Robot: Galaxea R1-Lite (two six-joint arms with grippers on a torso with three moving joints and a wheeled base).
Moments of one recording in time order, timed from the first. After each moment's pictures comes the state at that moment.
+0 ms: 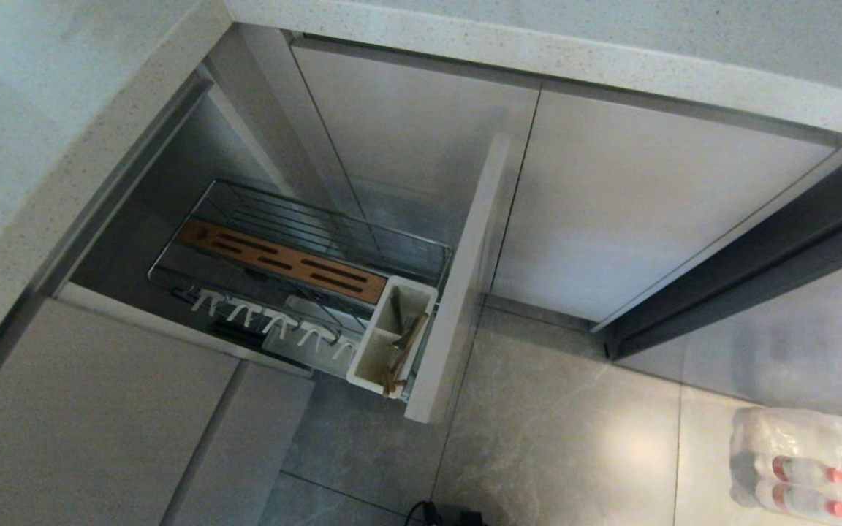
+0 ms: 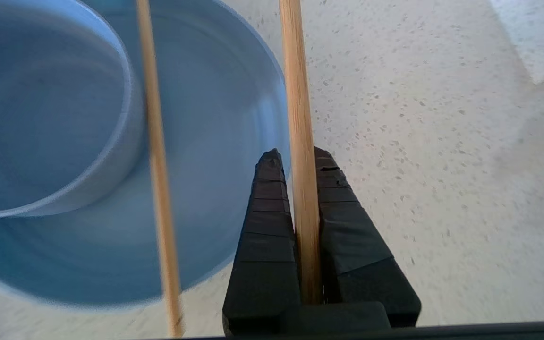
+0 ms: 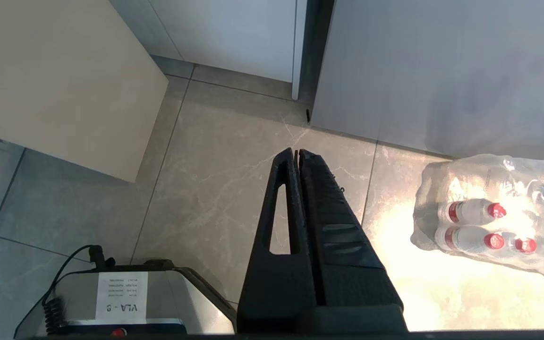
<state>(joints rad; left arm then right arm) 0.41 1.38 -1.84 0.60 0.23 -0.64 0.00 0.00 0.00 0.00 -0.01 0.04</state>
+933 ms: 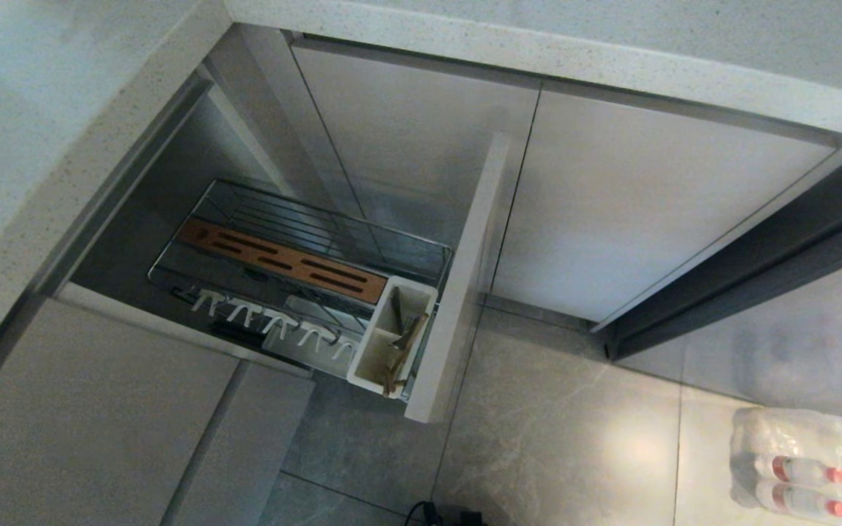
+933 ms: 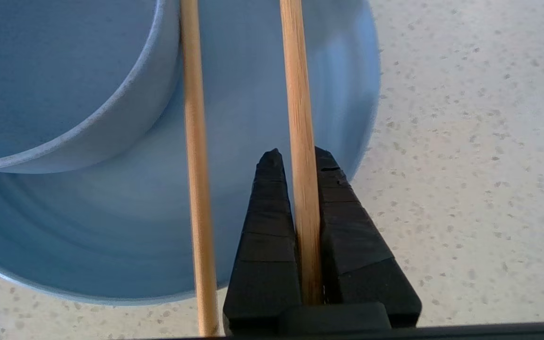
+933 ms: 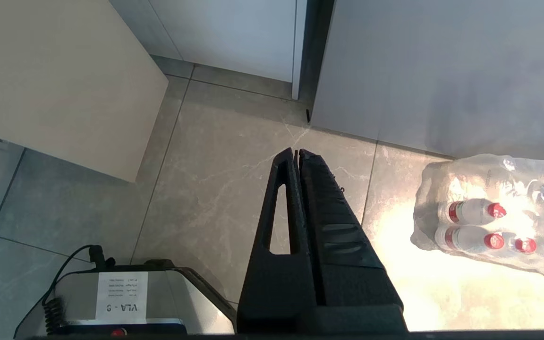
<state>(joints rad) 0.43 1.39 -1.68 0.56 0.22 -0.69 0.00 0.00 0.00 0.00 -0.01 0.04</state>
